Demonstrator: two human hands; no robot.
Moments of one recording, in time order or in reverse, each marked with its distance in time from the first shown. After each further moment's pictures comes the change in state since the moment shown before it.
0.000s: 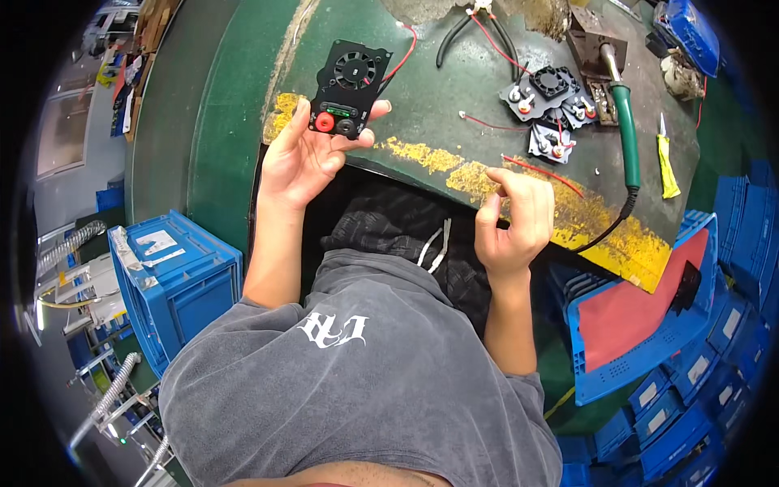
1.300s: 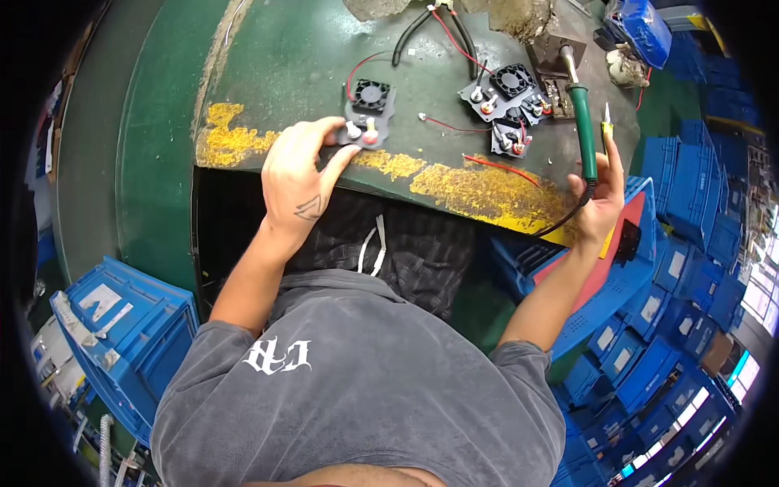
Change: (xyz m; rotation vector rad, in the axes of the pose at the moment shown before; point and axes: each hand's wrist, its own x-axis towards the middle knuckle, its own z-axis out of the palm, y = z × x) left_hand 0.008 -0.049 -0.025 1.809 0.385 0.585; right_hand 0.041 0.116 -0.115 0.140 -0.135 0.288
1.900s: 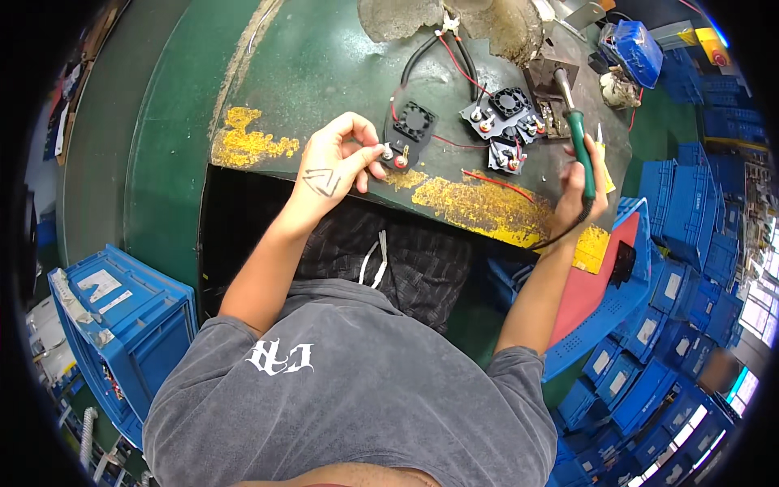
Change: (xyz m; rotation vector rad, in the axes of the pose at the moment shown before) left_hand 0.021 0.010 0.022 -1.011 -0.271 -0.479; right_hand 0.019 -0.021 0.043 0.040 0.255 -0.012
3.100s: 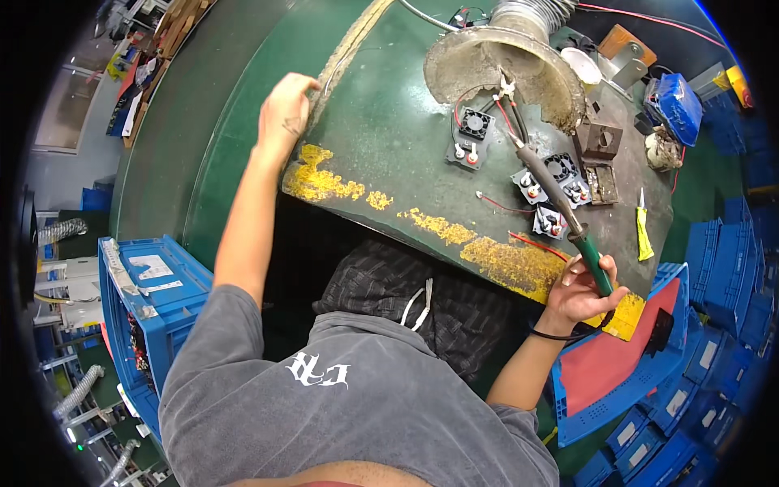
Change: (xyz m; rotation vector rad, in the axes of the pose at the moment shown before) left_hand 0.078 0.072 -0.188 1.423 0.463 0.626; right_hand -0.061 0.019 0.020 1.017 0.205 0.227
